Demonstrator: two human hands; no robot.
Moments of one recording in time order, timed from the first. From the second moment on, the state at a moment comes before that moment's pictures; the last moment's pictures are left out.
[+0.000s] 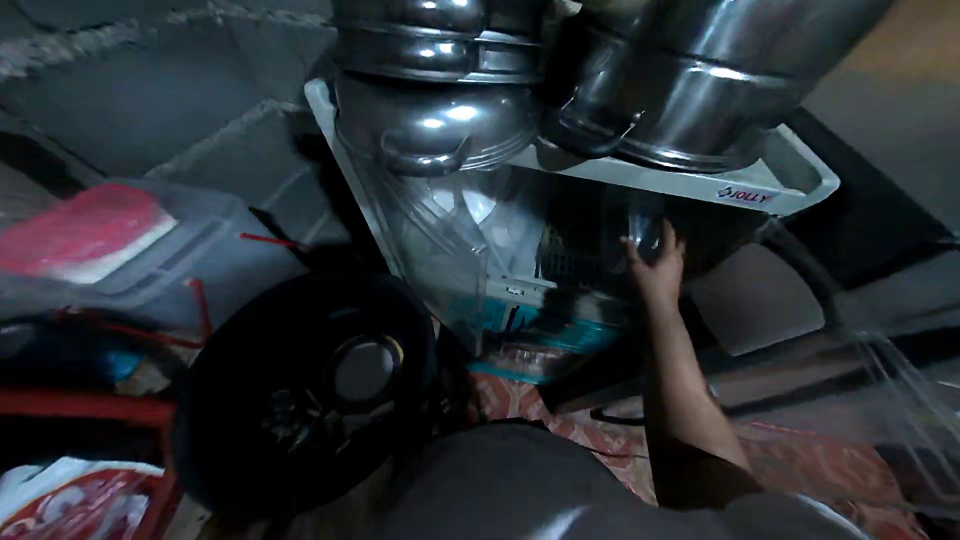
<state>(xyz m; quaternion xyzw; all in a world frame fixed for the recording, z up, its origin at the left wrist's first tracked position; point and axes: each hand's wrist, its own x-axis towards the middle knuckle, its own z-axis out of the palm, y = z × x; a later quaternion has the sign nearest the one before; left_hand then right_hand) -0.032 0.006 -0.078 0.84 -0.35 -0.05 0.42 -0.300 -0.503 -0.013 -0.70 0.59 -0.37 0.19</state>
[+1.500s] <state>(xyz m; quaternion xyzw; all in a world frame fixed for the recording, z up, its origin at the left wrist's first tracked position) 0.101 -0.127 -0.068 0.95 -0.17 -0.27 0.04 -0.143 -0.349 -0.062 -0.84 -0.10 0.04 0.53</state>
